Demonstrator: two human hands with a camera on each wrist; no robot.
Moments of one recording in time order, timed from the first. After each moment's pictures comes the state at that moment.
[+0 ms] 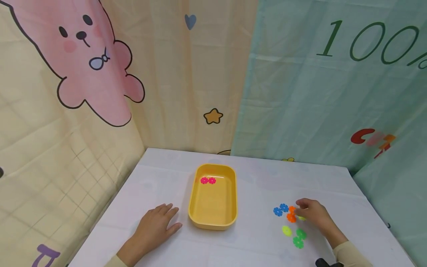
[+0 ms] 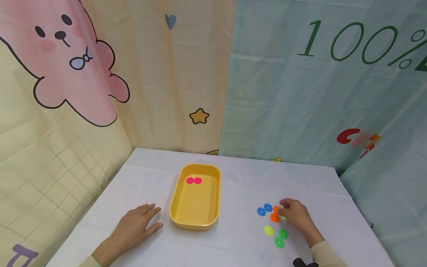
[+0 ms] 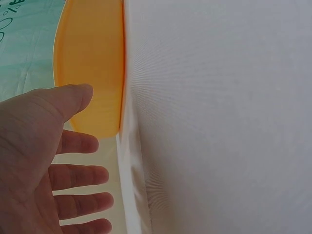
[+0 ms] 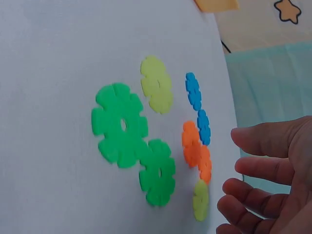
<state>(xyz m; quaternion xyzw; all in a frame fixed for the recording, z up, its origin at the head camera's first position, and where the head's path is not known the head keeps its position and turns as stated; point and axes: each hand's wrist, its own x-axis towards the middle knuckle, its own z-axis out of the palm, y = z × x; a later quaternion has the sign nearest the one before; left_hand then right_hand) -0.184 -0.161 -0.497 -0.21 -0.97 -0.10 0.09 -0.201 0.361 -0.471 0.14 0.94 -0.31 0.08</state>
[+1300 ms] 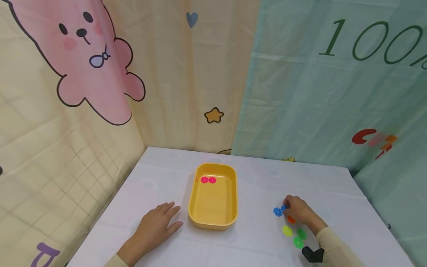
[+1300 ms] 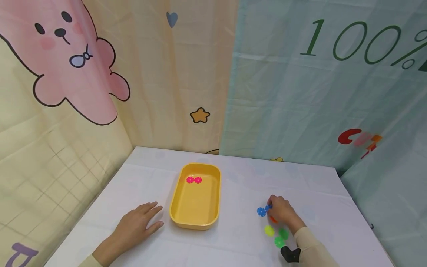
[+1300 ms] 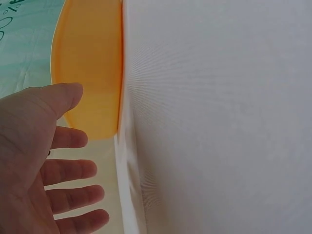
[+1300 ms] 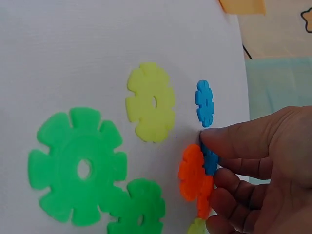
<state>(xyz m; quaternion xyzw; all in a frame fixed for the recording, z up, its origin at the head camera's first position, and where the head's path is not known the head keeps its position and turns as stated) -0.184 -0.160 -0.500 -0.22 -0.96 -0.09 0.11 -0.228 0.330 -0.481 0.04 0.97 -0.21 0.12</state>
